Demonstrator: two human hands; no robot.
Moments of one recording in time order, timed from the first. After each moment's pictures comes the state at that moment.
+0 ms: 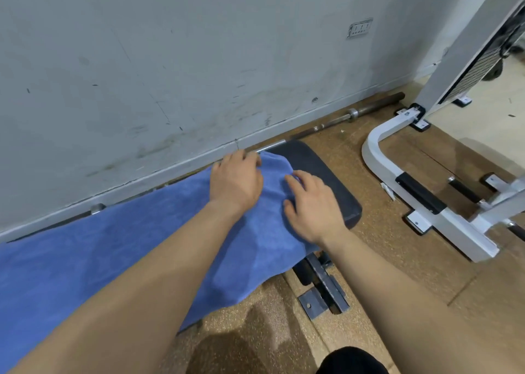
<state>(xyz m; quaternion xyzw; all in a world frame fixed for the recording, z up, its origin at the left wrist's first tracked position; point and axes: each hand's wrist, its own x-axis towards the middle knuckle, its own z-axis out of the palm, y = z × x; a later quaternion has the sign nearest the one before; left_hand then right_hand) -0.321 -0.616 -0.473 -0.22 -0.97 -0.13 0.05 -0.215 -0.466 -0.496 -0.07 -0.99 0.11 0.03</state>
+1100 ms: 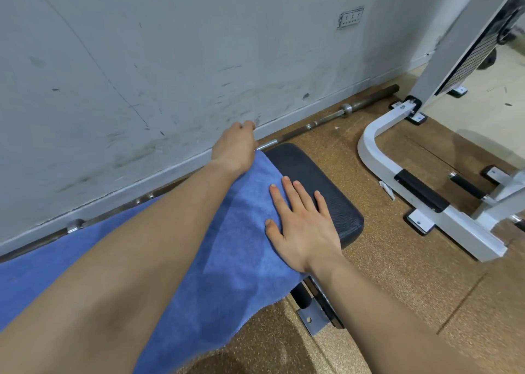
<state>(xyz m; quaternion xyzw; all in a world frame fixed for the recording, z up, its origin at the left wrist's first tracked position) -0.430 -0.551 -0.495 -0.25 -0.95 -0.19 -0.04 -0.222 -0.468 -0.523 -0.09 -0.99 0.08 -0.05</state>
